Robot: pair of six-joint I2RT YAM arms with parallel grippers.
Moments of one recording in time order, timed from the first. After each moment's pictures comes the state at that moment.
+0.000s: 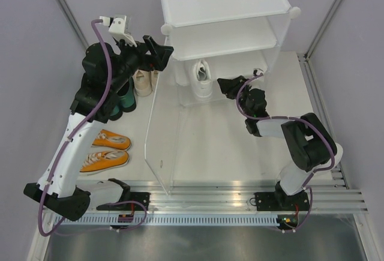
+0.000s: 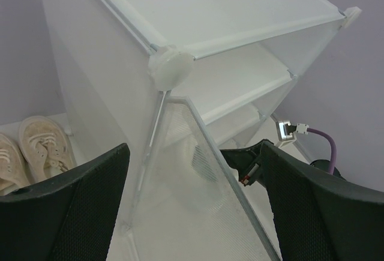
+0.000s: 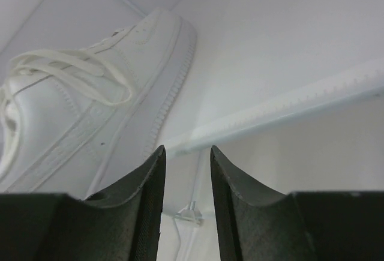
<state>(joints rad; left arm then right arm) -0.43 1.22 1.58 -0.33 0.11 -0.28 0.39 1.72 0.75 1.05 0.01 0.80</state>
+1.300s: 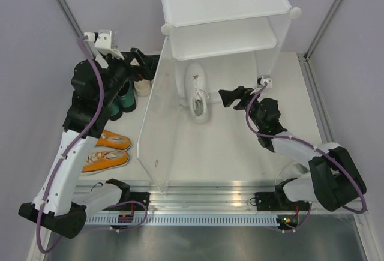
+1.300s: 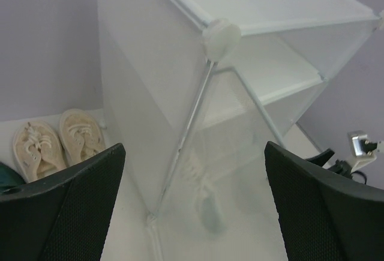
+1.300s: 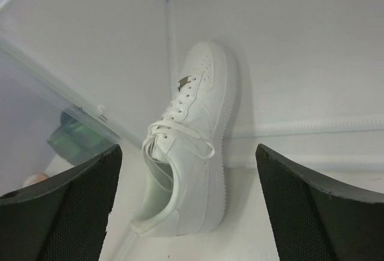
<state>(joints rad) -0.36 1.08 1.42 -0.24 0.08 -0.26 0.40 1.35 0.54 0.88 -0.06 0.55</state>
